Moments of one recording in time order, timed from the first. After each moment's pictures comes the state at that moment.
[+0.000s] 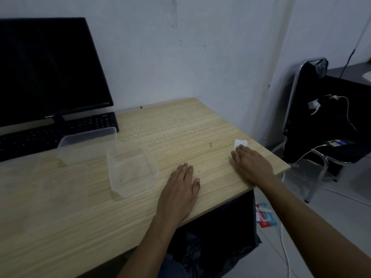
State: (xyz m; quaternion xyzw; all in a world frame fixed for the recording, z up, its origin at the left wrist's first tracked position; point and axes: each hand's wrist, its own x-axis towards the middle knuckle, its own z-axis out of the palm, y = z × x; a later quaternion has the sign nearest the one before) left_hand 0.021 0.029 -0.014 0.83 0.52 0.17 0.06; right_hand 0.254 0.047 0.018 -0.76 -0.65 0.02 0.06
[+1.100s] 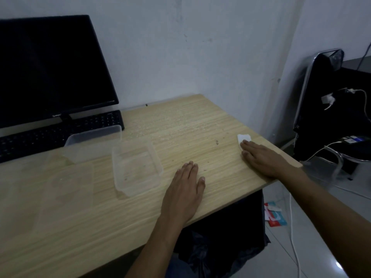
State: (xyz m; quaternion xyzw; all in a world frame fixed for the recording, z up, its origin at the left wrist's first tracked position) left_hand 0.020 0.031 -0.016 0.83 0.52 0.19 0.06; right_hand 0.294 0.069 0.011 -0.69 -0.71 0.11 0.08
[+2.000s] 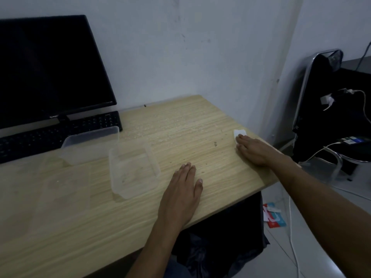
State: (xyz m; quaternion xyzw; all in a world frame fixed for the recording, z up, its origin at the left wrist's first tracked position) left_hand 0.020 0.031 -0.018 0.82 0.52 0.21 0.07; right_hand 0.298 0.108 0.017 -0.69 -0.71 0.13 0.04
